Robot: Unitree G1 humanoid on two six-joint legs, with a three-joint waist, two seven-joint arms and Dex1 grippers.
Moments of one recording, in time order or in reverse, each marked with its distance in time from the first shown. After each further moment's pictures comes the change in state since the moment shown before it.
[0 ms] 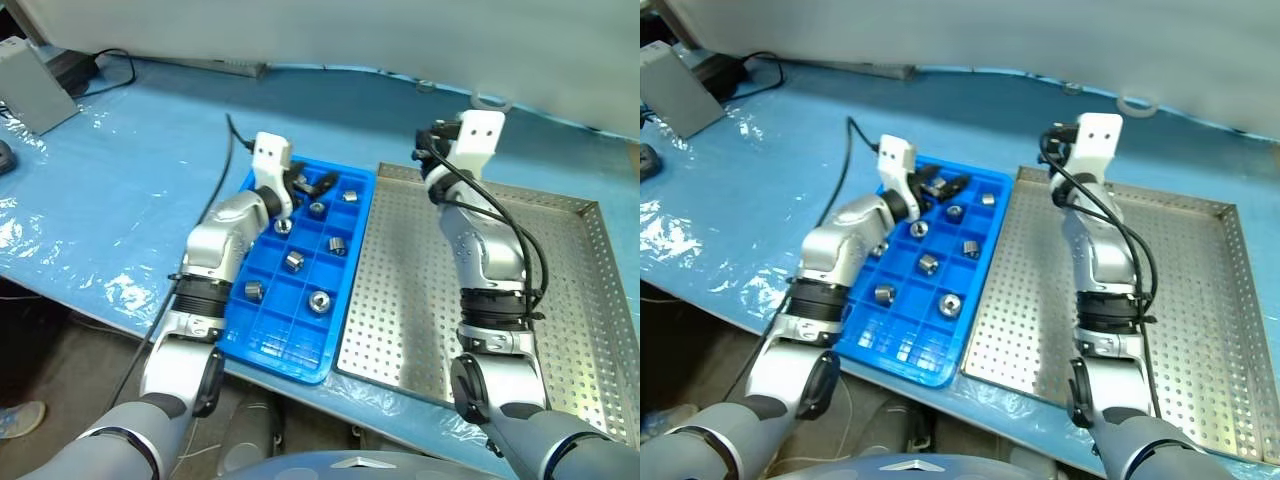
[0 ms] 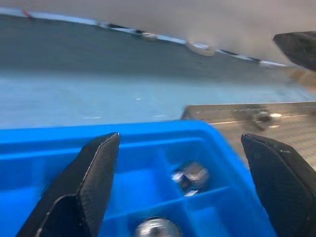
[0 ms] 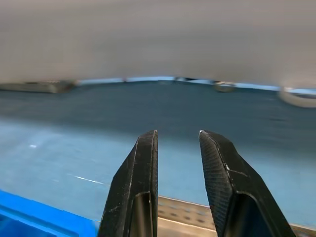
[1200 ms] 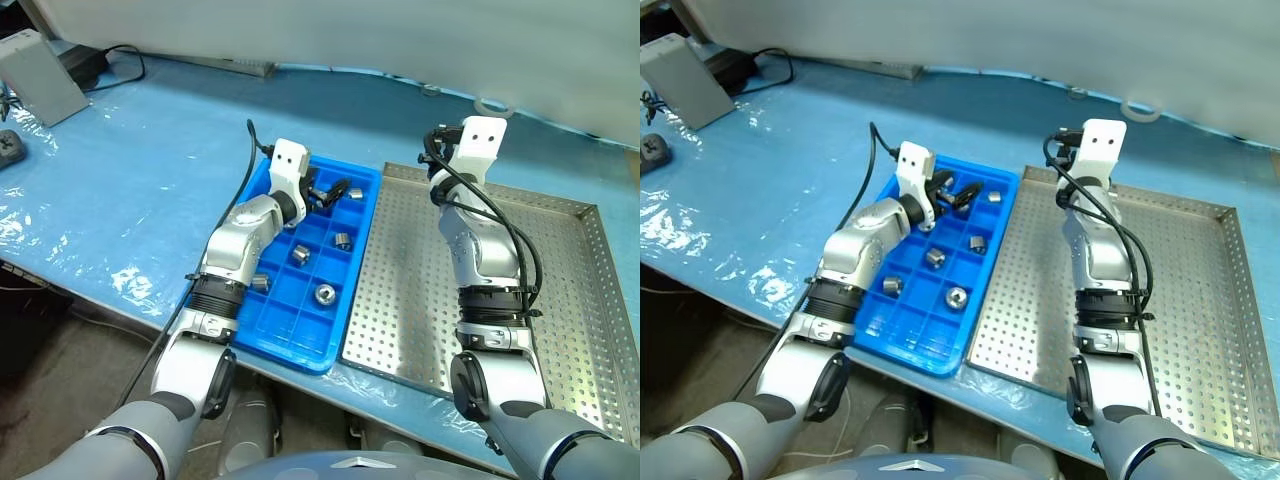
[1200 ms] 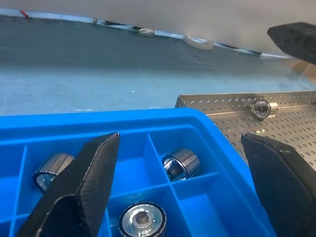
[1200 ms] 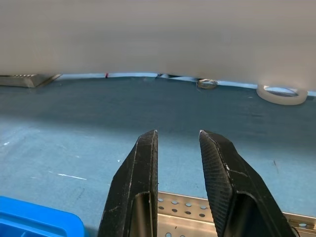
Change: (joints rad) left arm -0.014 -0.024 -0.021 0.078 0.085 -0.075 0.049; right arm -0.029 0.014 0.013 0.091 -0.059 -0.060 -0.080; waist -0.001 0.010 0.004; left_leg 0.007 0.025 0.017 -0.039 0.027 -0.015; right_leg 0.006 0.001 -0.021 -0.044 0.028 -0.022
